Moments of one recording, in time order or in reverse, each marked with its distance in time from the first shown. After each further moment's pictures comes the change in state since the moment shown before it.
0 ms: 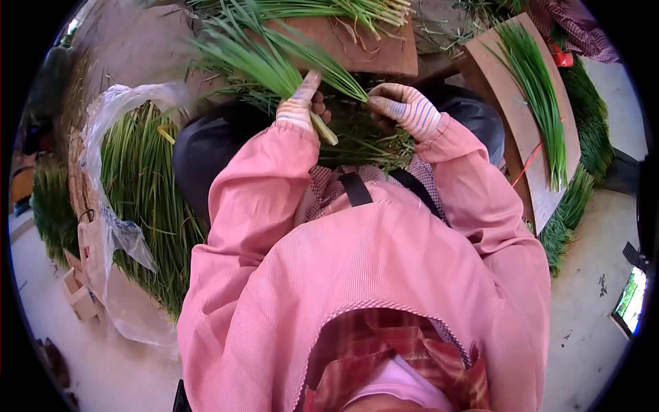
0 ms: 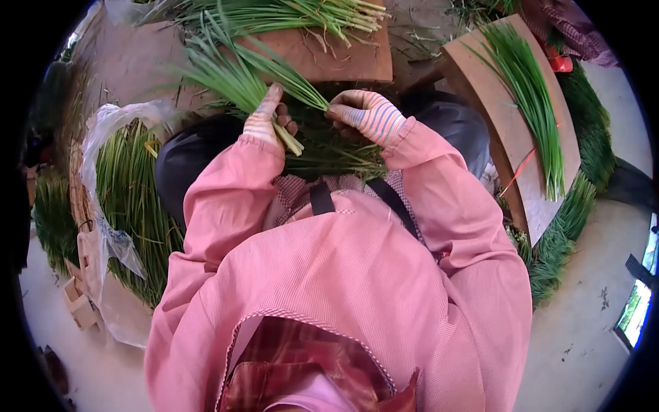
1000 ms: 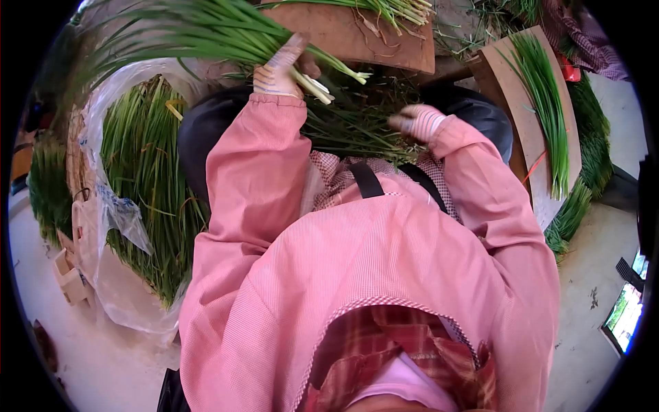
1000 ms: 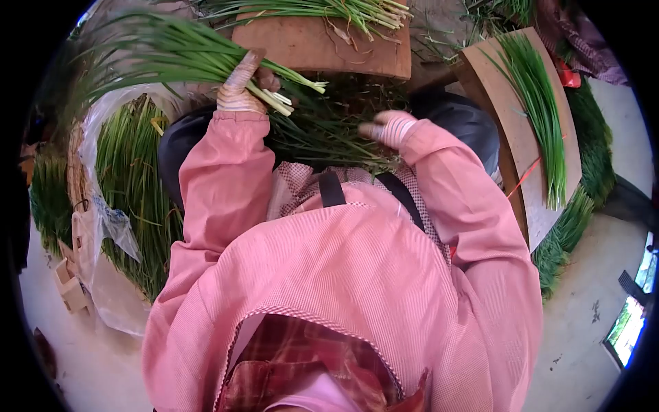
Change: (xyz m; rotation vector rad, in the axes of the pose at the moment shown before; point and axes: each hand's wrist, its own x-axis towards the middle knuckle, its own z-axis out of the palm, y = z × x) left_hand 0.013 0.054 -0.012 -0.112 -0.330 0.439; right_hand 0.018 0.041 -0.026 -0.966 -0.011 0.155
